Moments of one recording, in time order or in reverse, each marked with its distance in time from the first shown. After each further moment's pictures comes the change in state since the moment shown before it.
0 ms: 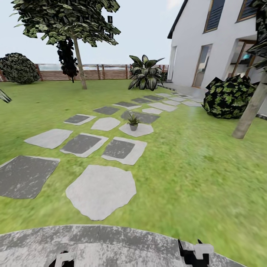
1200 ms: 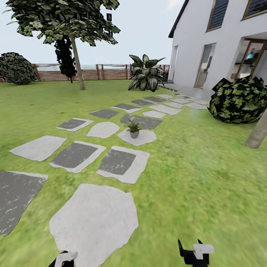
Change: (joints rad) left arm 0.000 0.000 0.001 0.000 0.004 0.000 0.000; right arm 0.000 0.000 0.000 0.000 0.000 0.000 0.000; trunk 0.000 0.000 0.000
